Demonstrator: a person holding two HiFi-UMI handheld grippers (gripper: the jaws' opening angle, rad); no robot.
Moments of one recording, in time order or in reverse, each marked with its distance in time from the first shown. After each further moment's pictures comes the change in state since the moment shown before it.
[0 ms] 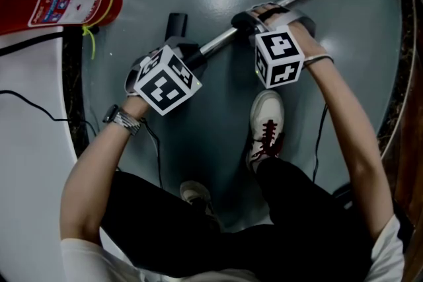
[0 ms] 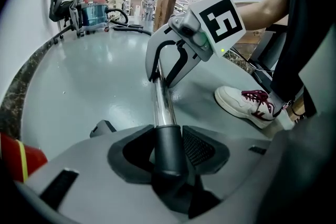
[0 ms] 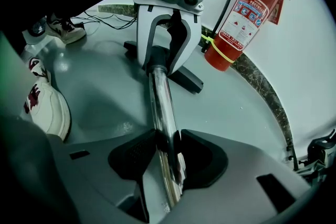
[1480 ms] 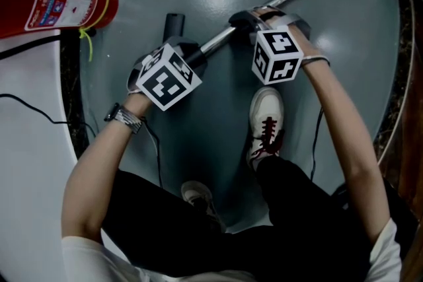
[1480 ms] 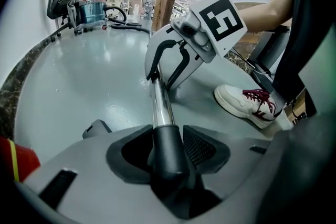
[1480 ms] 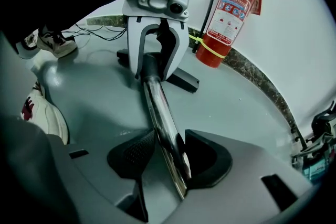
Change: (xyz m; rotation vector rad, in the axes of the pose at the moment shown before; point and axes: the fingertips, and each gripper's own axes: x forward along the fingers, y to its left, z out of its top) left arm 0.015 -0.005 -0.004 -0.003 0.007 -0.032; right arm 0.007 0.007 -0.002 0.148 -0.076 -0.031
